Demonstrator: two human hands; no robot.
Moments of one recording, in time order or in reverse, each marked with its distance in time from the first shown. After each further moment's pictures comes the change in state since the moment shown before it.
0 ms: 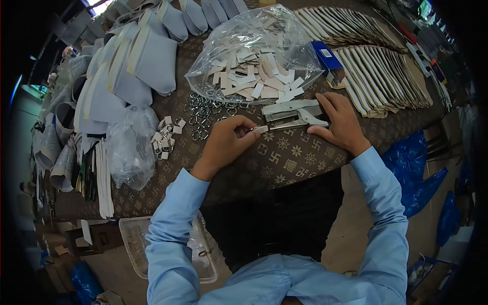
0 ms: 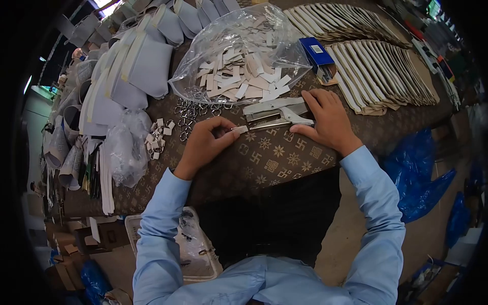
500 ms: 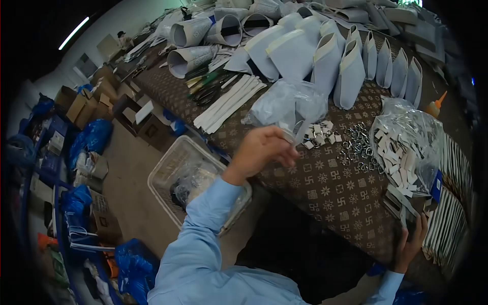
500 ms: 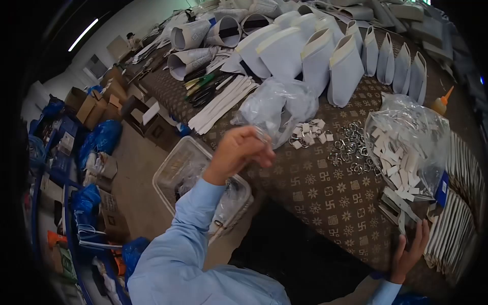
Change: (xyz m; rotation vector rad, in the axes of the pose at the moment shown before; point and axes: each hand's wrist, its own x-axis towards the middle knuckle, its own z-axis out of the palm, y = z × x) left_hand -0.170 0.005 -0.133 -0.863 0.540 -0.230; right_hand -0.016 0.000 0.009 0.235 0.114 0.026
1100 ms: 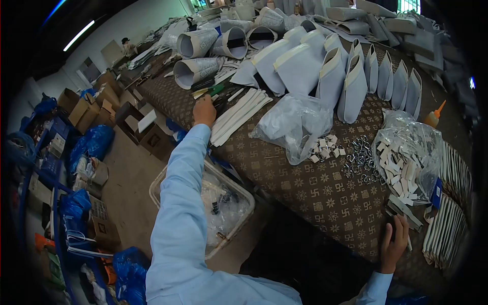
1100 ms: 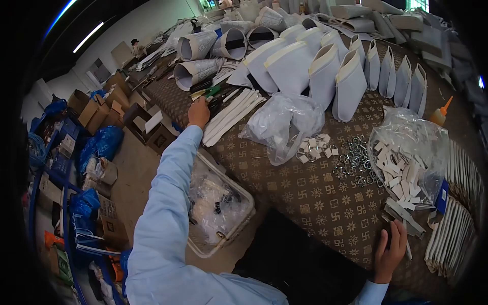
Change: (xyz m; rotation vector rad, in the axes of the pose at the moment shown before) left_hand 0.076 0.028 -0.293 1.935 0.885 0.020; right_hand 0.013 -0.077 0.029 0.104 -0.041 -0.018
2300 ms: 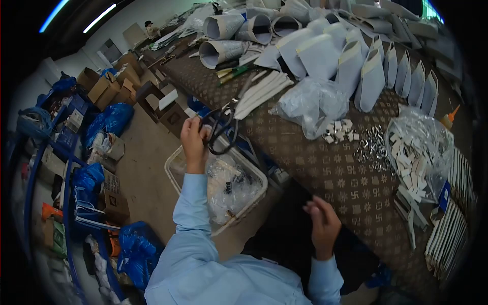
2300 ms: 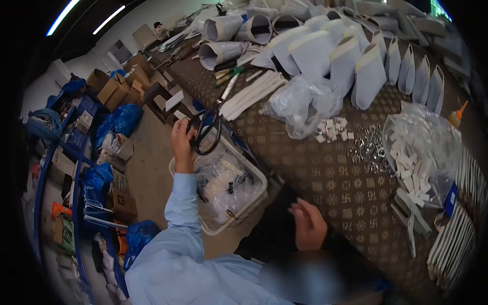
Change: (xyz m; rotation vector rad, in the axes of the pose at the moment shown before) left_hand -0.198 0.016 -0.155 -1.735 0.269 -0.407; right_hand -0.031 -0.175 0.084 1.373 -0.254 0.321
